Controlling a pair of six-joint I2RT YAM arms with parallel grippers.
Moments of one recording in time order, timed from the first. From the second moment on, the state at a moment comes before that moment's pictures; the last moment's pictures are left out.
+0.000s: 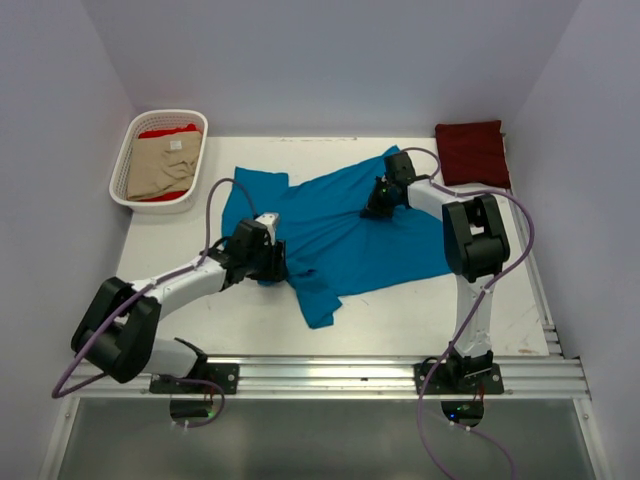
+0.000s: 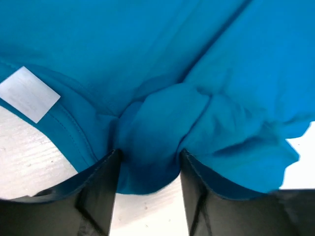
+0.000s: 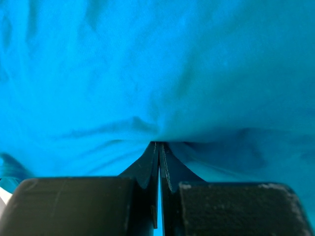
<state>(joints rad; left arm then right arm) -0.51 1.36 0.65 -0.18 0.07 -0.39 0.27 2.13 1.46 -0.33 -0.22 0.65</state>
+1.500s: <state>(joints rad) -0.57 0.90 0.74 -0.61 -0.22 -0.64 0.27 2.12 1.47 -0.36 -0.17 0.63</state>
